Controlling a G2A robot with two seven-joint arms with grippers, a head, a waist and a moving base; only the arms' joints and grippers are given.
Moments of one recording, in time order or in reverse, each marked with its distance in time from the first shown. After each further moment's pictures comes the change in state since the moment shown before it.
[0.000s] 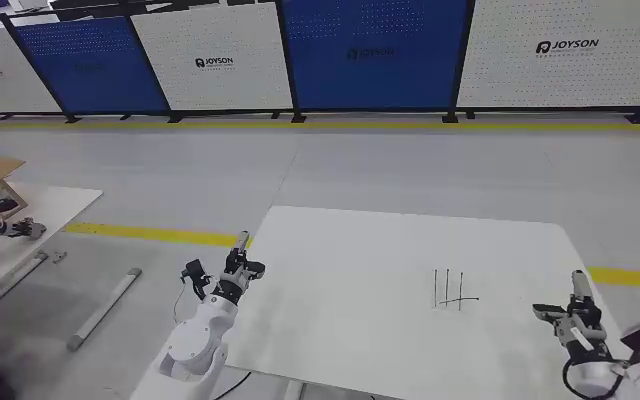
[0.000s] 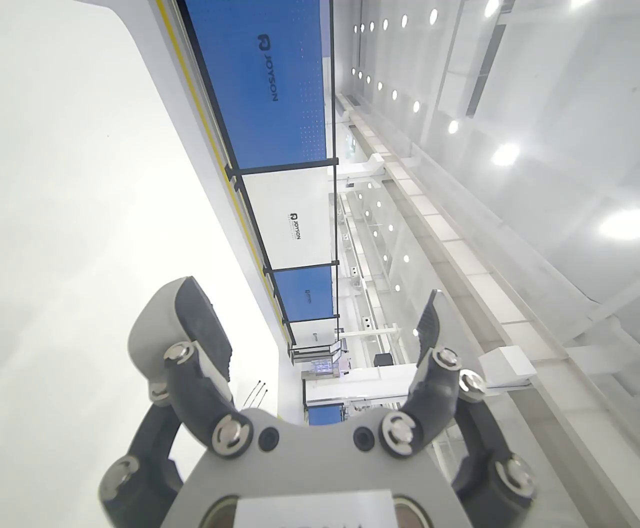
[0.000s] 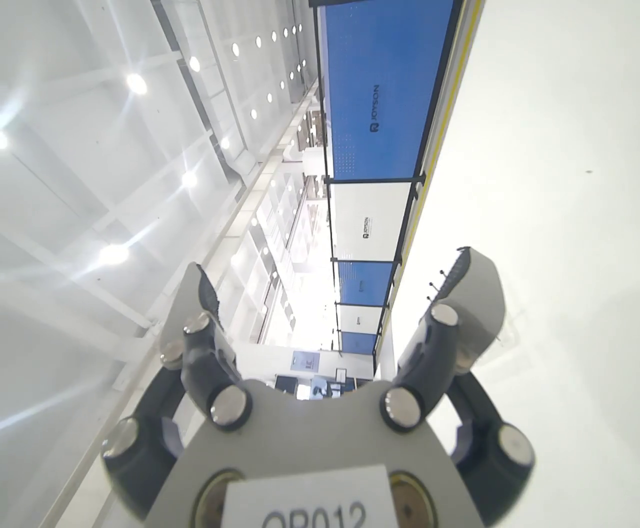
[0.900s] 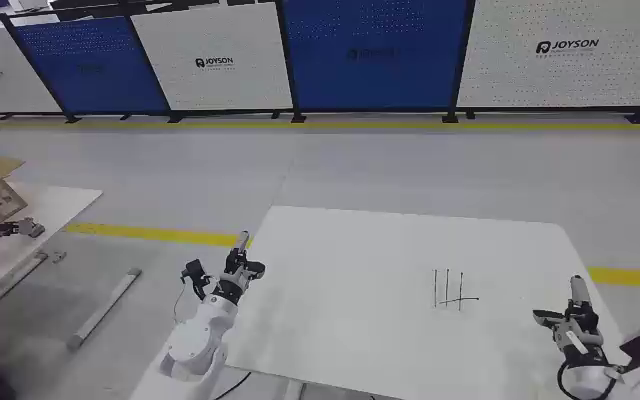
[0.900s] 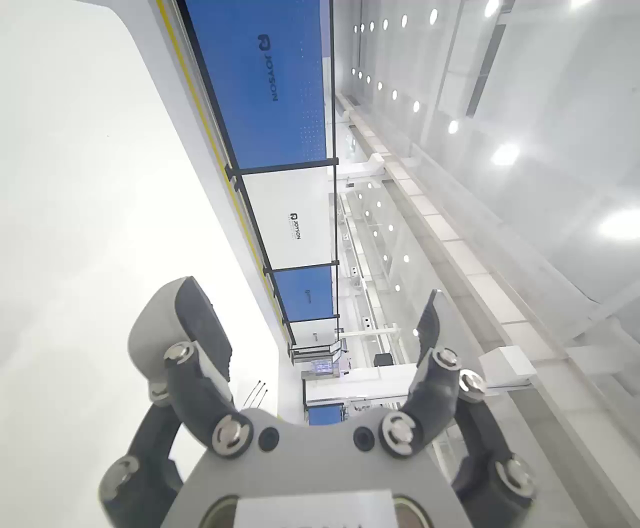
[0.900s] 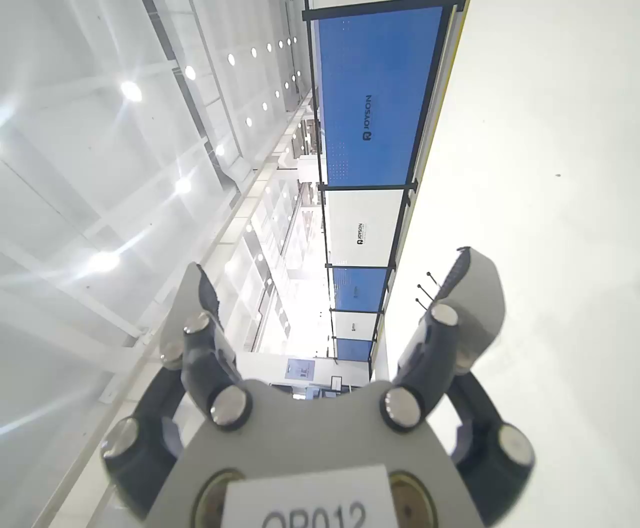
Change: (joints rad) left arm 0.000 0.000 0.000 0.000 0.000 0.000 0.000; right arm -0.031 -0.007 -0.036 -0.010 -0.023 0.002 -0.150
